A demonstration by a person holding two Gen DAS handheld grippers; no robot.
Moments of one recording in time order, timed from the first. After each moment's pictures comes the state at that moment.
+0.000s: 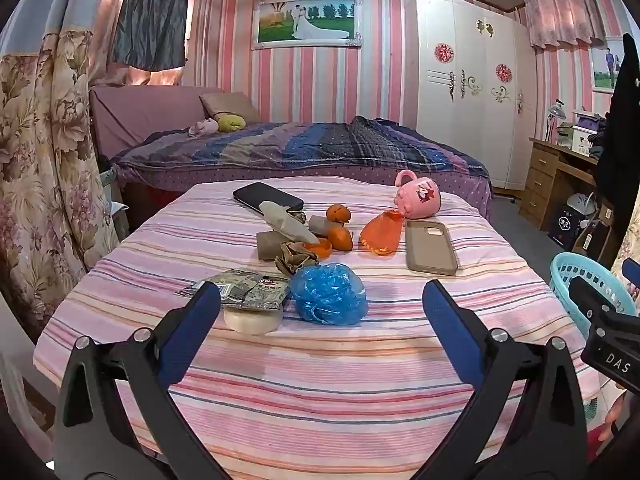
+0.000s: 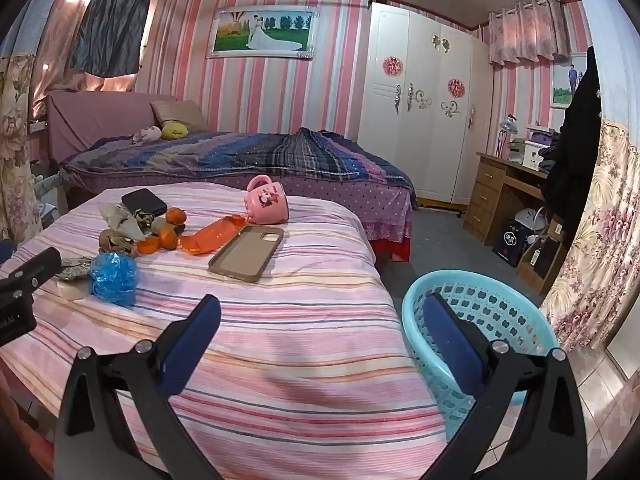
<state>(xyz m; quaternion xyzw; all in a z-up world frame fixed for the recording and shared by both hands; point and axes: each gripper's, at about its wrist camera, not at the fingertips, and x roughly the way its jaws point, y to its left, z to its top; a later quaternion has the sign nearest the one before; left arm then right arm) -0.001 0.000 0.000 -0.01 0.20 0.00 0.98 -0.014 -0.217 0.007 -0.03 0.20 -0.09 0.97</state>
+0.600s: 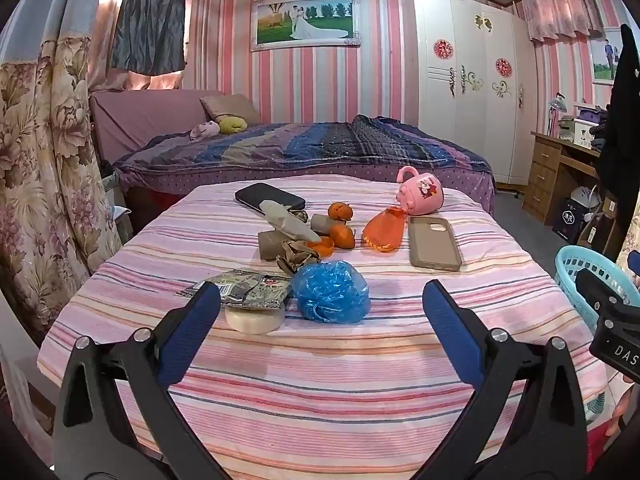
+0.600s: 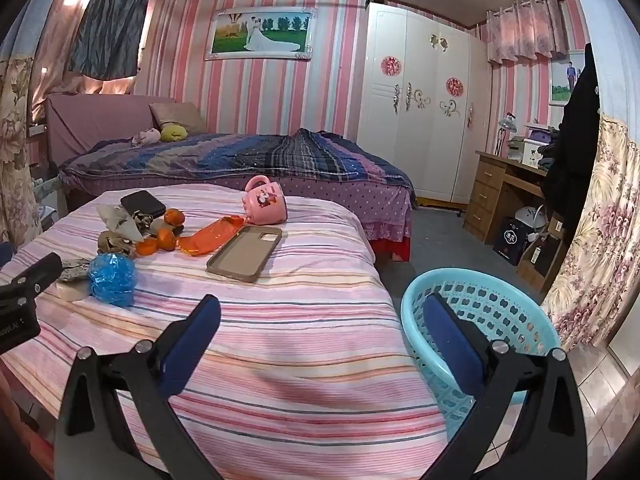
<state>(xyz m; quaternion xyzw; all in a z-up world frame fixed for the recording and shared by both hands) 0.000 0.003 0.000 0.00 0.21 0.01 0.98 -0.015 -0.222 0.006 -0.03 0.20 -0.09 0.98</state>
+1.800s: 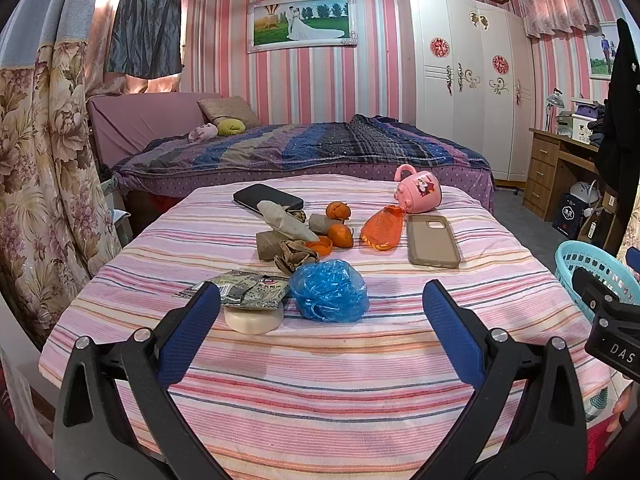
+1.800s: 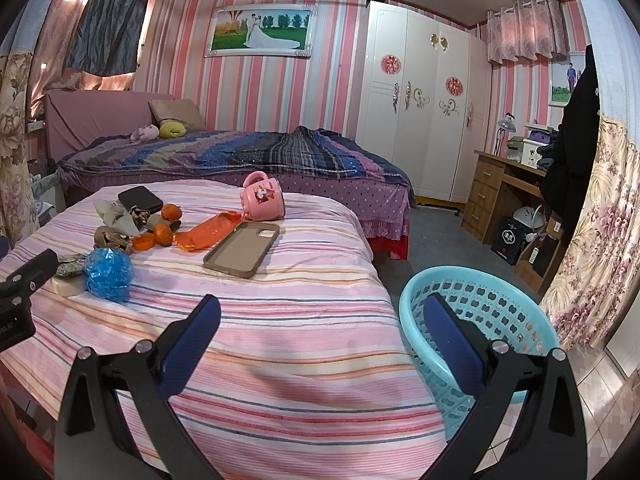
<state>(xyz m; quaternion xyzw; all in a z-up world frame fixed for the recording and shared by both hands) 0.001 -0.007 -0.002 0.02 0.21 0.01 0.98 -0.015 -0.224 -0.002 -0.03 0.20 -0.10 0.97</state>
